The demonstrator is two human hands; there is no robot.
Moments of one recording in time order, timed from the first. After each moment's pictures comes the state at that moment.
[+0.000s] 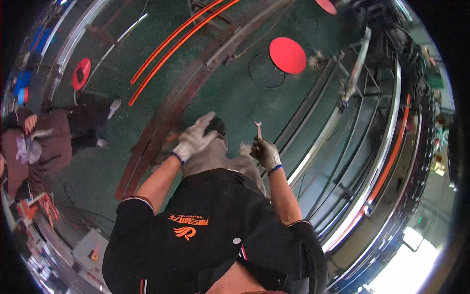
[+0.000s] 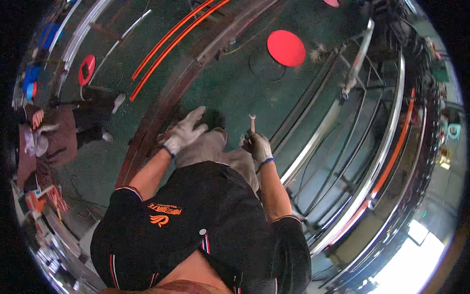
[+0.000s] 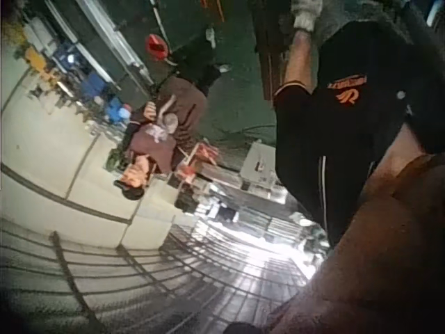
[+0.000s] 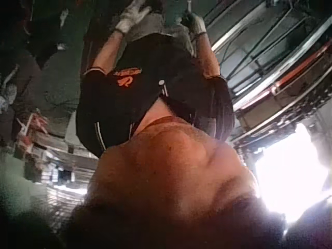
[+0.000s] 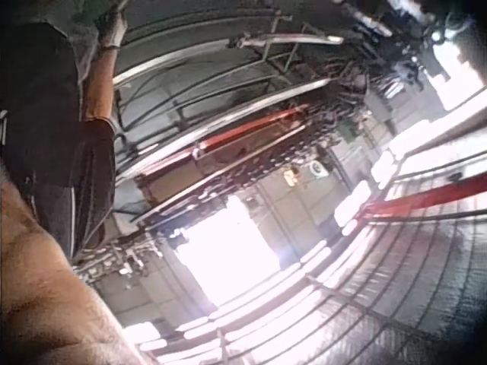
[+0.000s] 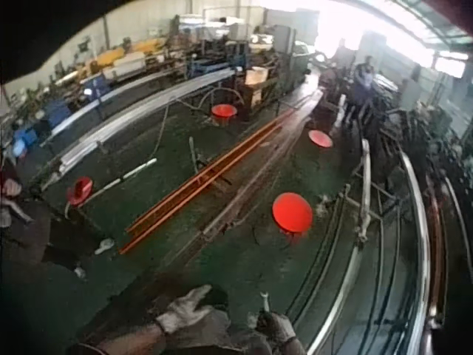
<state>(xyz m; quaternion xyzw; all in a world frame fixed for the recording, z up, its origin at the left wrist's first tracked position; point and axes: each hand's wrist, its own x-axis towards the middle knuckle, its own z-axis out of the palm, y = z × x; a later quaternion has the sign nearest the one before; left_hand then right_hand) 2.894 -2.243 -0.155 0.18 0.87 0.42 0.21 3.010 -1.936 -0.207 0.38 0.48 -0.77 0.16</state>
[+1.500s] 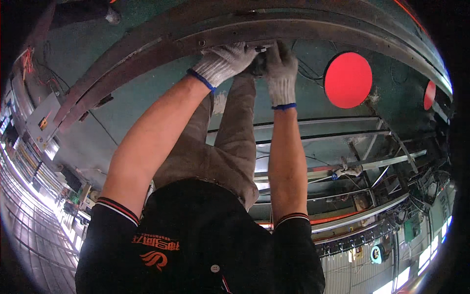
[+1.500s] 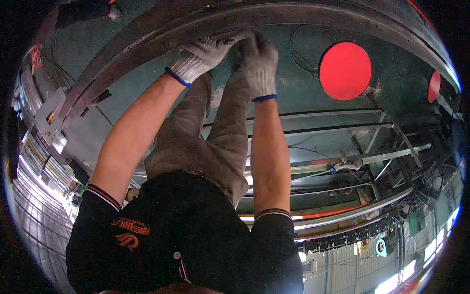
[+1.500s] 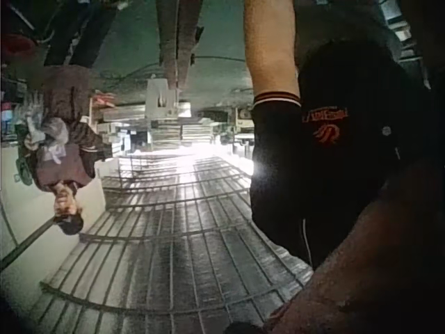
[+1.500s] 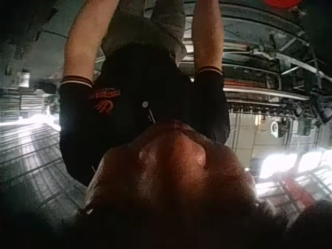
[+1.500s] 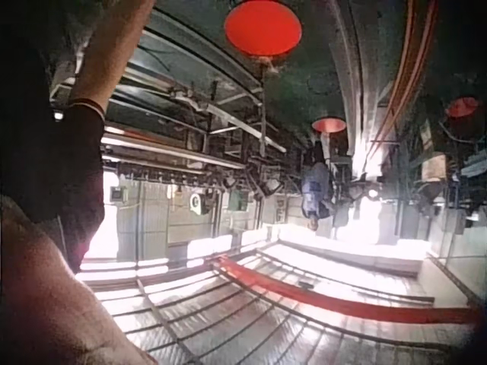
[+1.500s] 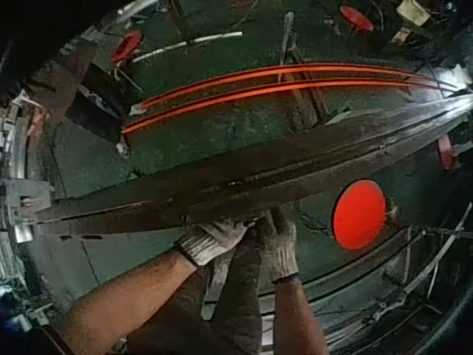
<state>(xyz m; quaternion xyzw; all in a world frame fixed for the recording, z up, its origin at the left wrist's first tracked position) 2.693 -2.069 -0.374 0.08 0.98 0.00 -0.18 2.629 -1.916 -0.323 -0.07 0.78 -0.60 0.16</state>
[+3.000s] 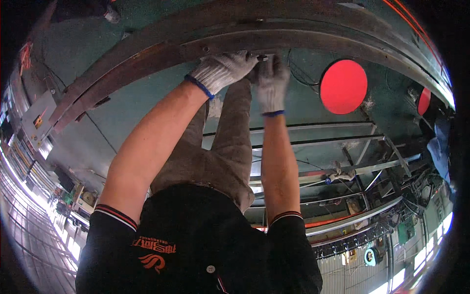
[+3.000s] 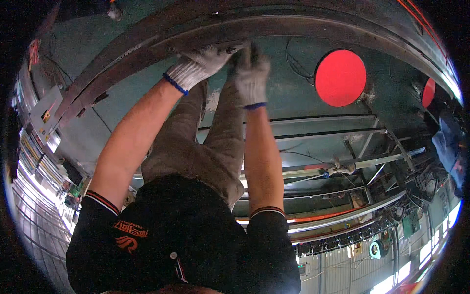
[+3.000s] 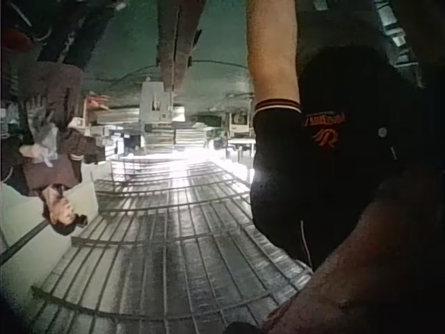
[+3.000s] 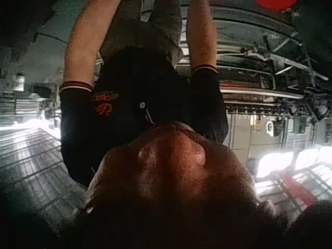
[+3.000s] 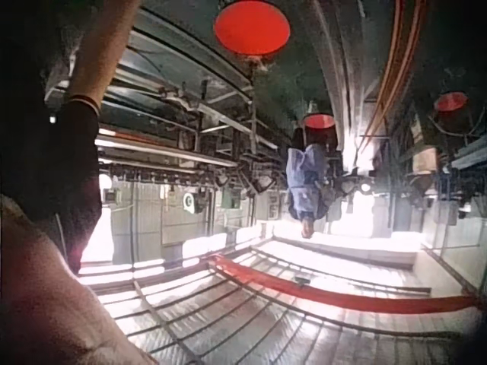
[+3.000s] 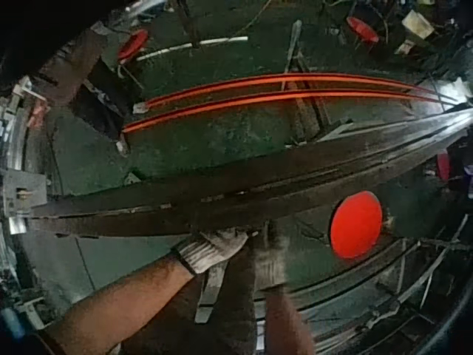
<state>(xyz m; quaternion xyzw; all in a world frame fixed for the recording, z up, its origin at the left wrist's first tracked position) 2.679 -2.066 -0.315 -0.04 0.98 0.19 0.11 2.642 -1.884 -0.383 0.12 0.62 -0.76 0.16</state>
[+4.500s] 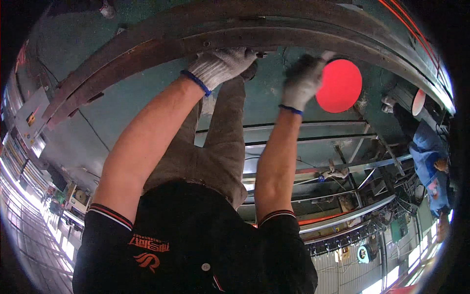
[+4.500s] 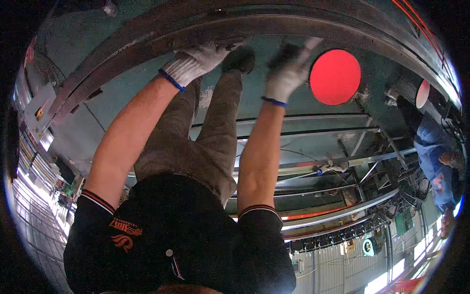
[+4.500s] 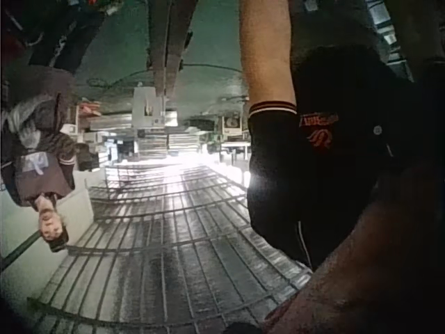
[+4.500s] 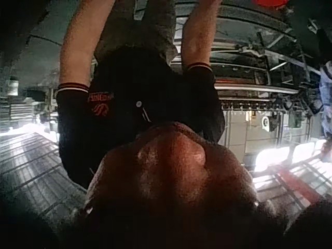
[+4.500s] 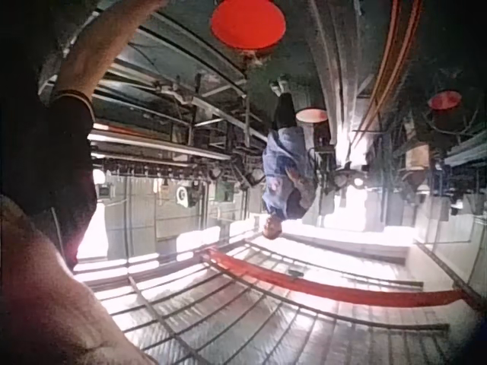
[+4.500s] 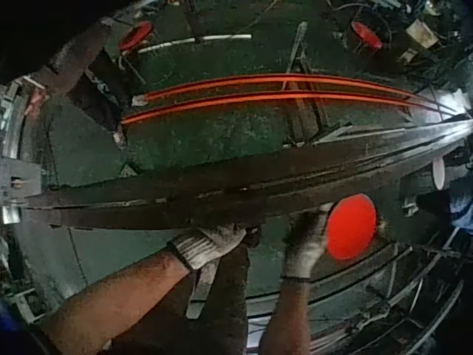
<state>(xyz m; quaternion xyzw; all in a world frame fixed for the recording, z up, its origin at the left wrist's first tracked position) 2.677 -2.078 -0.269 -0.18 0.91 0.30 0.22 2.610 -1.878 -0.337 0.14 0.63 -0.75 0.13</state>
